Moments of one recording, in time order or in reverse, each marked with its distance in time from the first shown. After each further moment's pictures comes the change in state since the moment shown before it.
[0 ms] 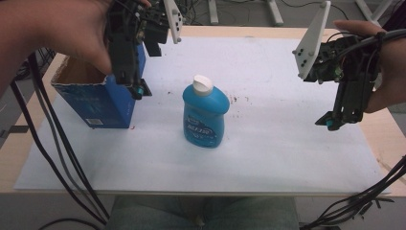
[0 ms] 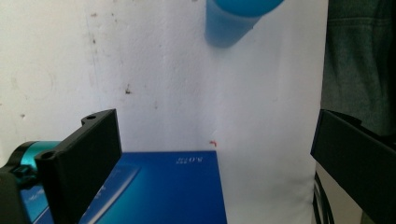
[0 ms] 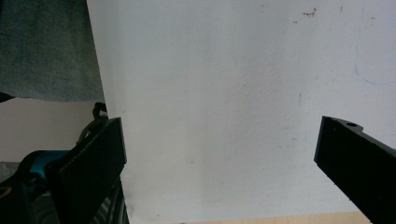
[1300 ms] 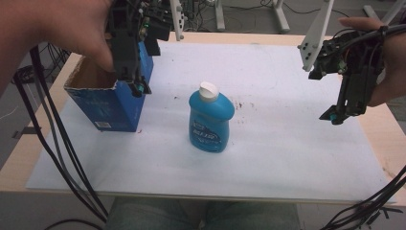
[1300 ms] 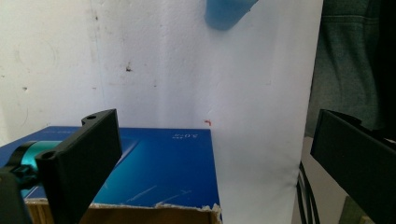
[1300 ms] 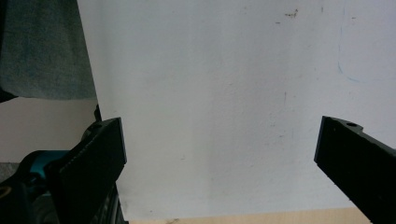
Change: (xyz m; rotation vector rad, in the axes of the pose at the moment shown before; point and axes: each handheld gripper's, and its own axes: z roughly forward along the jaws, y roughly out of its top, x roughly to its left) left arm 0.001 -0.001 -0.016 0.038 -0.006 -0.044; right arm -0.021 0.000 -0.009 -0.005 0.017 0.018
